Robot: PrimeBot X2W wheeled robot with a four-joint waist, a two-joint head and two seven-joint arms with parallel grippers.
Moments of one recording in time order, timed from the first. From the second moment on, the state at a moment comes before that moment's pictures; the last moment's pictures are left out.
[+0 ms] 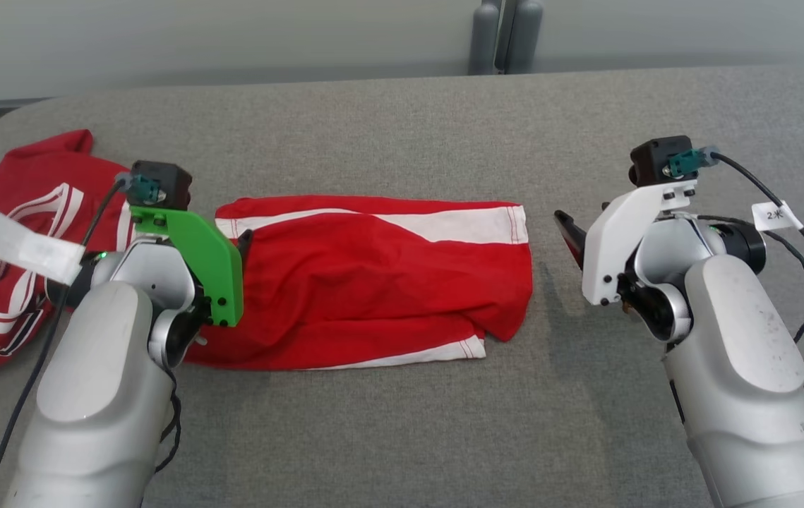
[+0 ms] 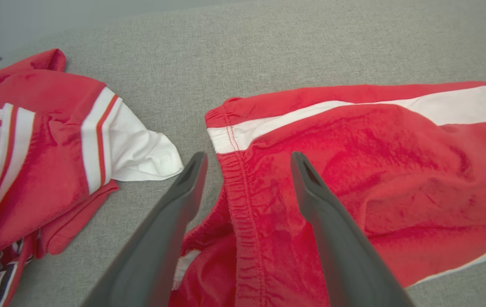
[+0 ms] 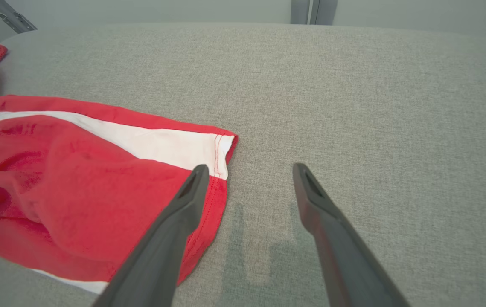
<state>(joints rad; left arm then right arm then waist) -0.63 0.20 -0.29 0.54 -0.40 -0.09 0.53 -0.58 -0.05 0.05 0.41 0.19 0.13 0.58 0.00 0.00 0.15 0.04</state>
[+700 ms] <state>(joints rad) -0.80 0.18 -0.29 0.76 -0.41 -0.02 0.58 -0.77 -0.05 0.22 0.71 0.27 0.13 0.44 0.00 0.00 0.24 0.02</state>
